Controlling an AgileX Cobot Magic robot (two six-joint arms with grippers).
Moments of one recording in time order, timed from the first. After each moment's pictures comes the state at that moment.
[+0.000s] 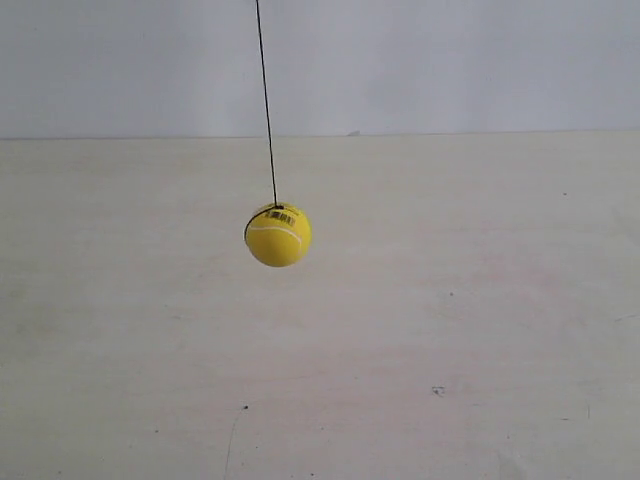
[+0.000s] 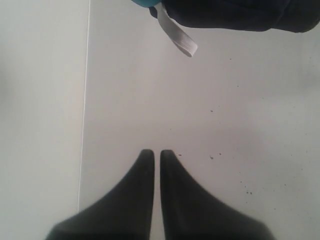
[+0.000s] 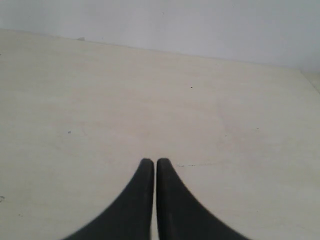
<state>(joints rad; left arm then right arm) -0.14 0.00 -0.64 0.97 0.44 -0.79 0.09 0.01 0.00 -0.05 0.34 -0.05</state>
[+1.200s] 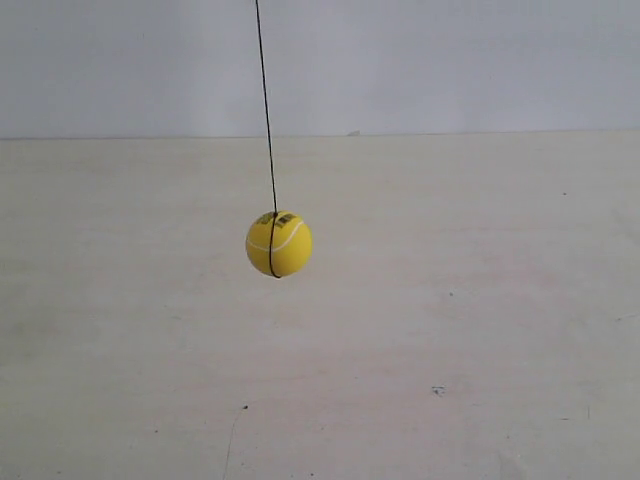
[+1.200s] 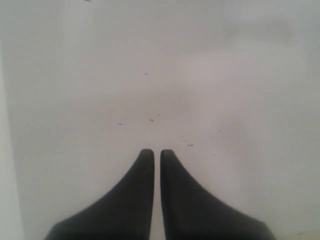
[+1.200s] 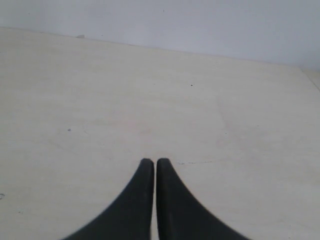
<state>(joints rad) -0.14 0.00 -0.54 0.37 0.32 -0.16 0.09 0.01 0.00 -0.05 0.34 -0.05</state>
